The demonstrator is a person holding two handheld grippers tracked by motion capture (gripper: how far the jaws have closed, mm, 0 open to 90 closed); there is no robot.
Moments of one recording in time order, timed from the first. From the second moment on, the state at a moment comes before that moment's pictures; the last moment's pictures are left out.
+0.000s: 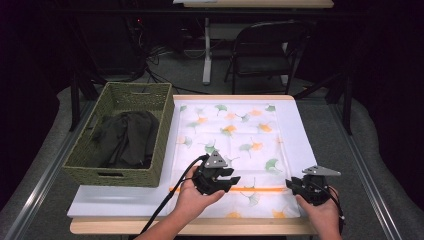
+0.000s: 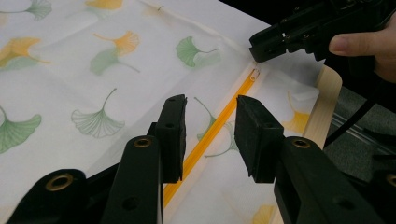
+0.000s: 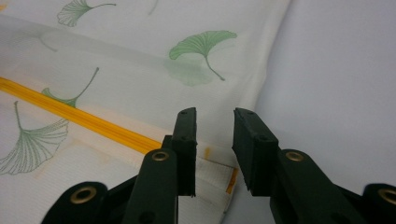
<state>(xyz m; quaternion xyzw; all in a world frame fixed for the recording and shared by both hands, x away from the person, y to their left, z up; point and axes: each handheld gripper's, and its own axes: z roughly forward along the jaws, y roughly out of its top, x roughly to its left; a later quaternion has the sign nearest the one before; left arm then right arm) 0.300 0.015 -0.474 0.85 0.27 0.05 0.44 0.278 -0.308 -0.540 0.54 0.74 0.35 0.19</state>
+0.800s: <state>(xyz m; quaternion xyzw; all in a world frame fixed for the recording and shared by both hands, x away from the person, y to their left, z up) 0.306 -0.004 -0.492 0.86 0.26 0.05 0.43 0.289 -0.313 -0.553 0.57 0.73 0.34 0.15</state>
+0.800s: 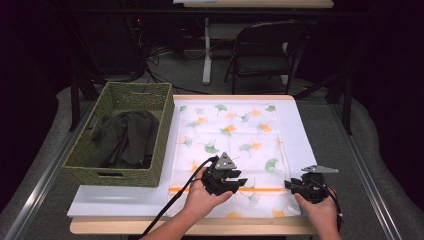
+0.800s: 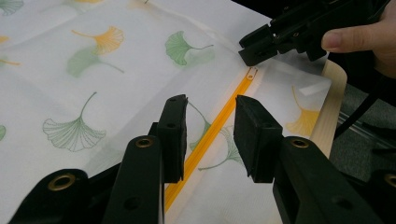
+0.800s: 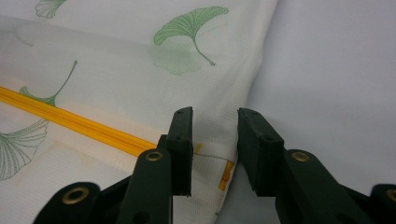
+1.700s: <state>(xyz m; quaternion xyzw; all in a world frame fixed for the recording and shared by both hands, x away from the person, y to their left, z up) 0.309 -0.036 -0.496 0.87 0.24 0.02 0.43 0.294 -0.319 -0.548 0.57 0.72 0.37 0.15</state>
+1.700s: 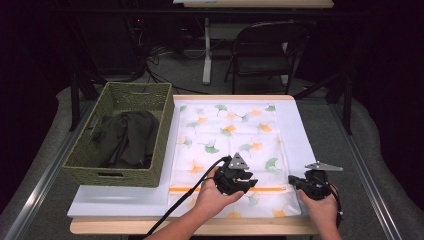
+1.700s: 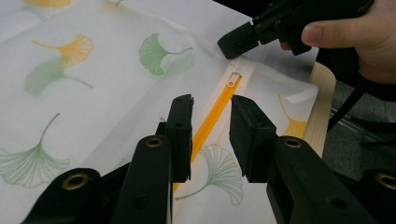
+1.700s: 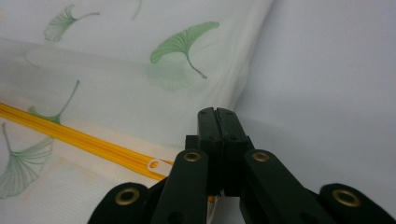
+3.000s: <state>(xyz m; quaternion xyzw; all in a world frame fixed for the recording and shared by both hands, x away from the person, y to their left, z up) 0.315 -0.088 -0.526 0.88 0.21 -0.02 0.43 0.285 -0.316 -0.517 0.53 0.69 0.48 0.12</state>
